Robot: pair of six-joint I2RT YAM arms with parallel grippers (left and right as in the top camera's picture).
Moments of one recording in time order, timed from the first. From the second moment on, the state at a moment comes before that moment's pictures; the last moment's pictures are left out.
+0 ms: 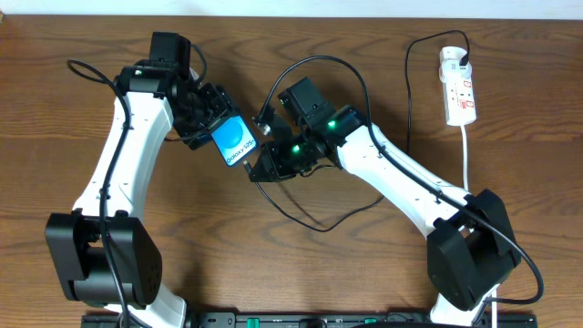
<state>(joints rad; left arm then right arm) -0.07 1.76 1.52 -1.05 0.34 -0.69 0.67 1.89 1.50 -0.73 -0.74 0.40</state>
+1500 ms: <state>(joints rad) -0.09 1.76 1.52 -1.05 0.29 -0.67 0.67 1.89 1.50 -0.71 -0.74 0.40</state>
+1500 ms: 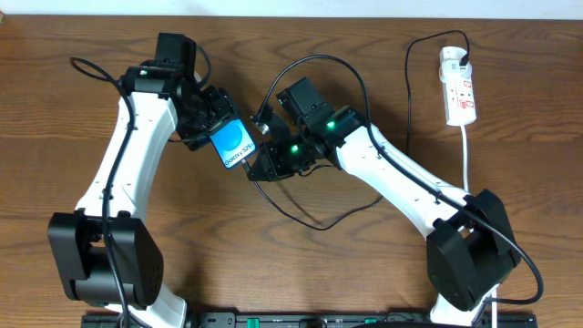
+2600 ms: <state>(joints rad) -0.09 1.76 1.52 -1.05 0.29 -0.68 0.68 1.89 1.50 -0.73 -0.70 0.40</state>
